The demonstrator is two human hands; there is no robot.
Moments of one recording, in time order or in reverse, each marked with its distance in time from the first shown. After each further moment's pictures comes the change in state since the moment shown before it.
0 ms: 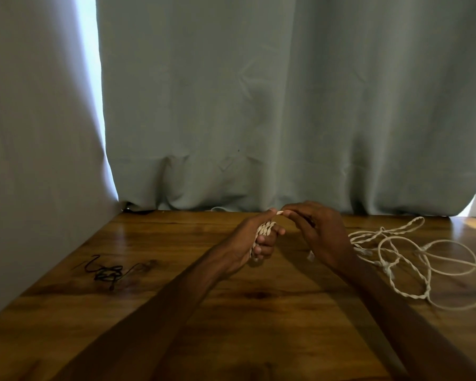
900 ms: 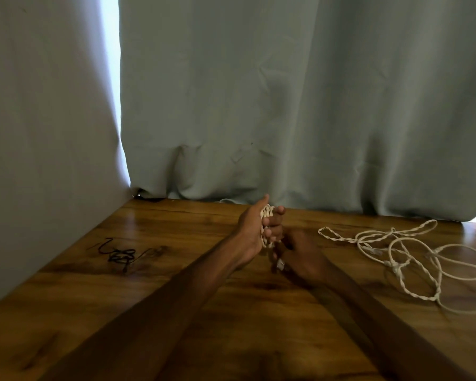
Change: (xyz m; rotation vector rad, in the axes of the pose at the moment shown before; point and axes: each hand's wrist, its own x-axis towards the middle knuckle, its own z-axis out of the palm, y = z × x) left_hand 0.005 0.002 -0.001 -0.396 0.139 0.064; right_hand -0.025 -0.038 0.045 0.281 -0.390 0.419
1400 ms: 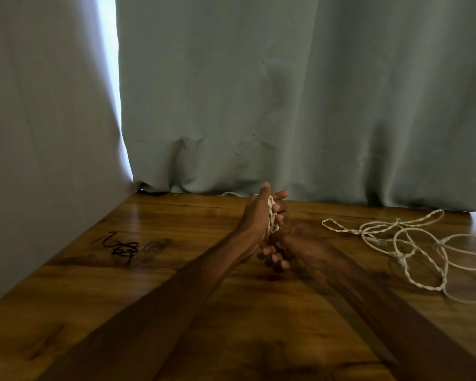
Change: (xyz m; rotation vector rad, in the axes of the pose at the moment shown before) left_hand 0.016 -0.009 0.003 0.062 0.154 0.184; right_hand -0.005 -0.032 0.006 0.512 -0.088 0.552
